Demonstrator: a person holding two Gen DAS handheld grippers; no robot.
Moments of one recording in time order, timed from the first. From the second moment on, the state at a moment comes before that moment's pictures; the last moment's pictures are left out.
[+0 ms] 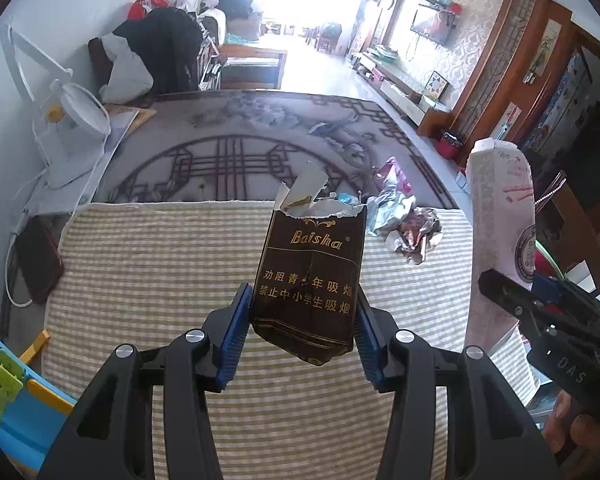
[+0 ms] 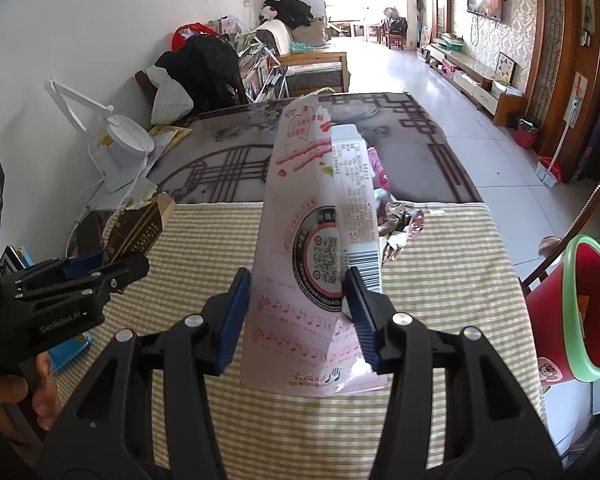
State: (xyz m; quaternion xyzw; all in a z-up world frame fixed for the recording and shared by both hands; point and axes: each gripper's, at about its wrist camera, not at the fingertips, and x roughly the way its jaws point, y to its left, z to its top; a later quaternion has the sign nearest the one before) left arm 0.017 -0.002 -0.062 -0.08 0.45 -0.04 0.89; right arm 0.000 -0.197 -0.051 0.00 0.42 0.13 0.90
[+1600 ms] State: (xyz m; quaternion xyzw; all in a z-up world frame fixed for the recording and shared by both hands) left arm 0.054 -0.210 -0.034 -0.04 0.44 -0.04 0.90; right arm 0.037 -0.387 -0.035 0.03 0.39 0.15 0.91
